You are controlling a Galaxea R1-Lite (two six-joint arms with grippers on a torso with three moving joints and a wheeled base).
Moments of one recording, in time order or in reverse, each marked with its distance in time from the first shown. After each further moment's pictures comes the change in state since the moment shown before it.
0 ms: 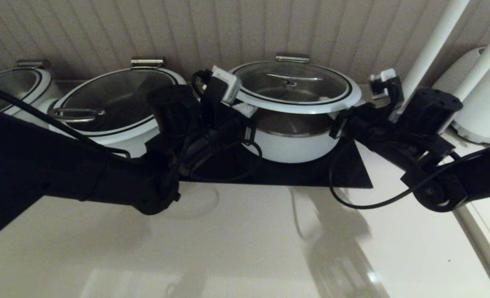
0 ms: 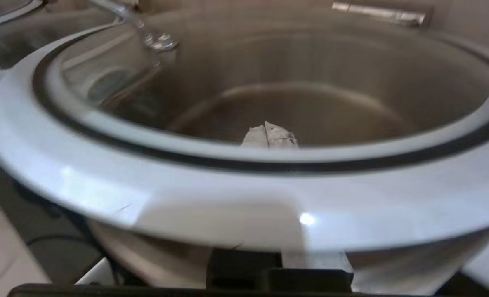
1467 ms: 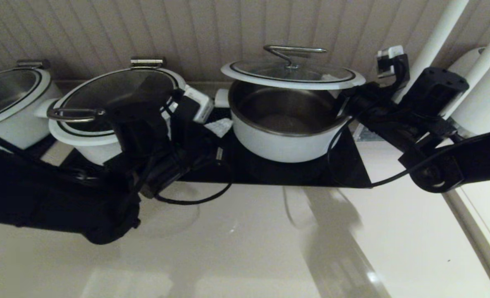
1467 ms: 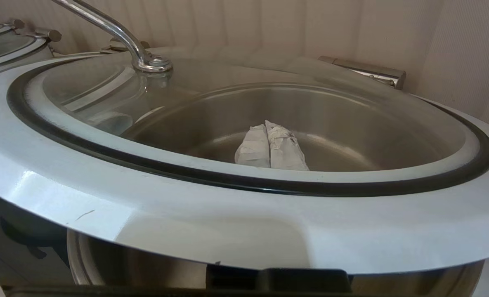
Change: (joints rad) left arm 0.066 -0.146 0.282 -0.009 0.047 0.039; right arm -0.003 0.003 -0.138 0.030 -0.001 0.000
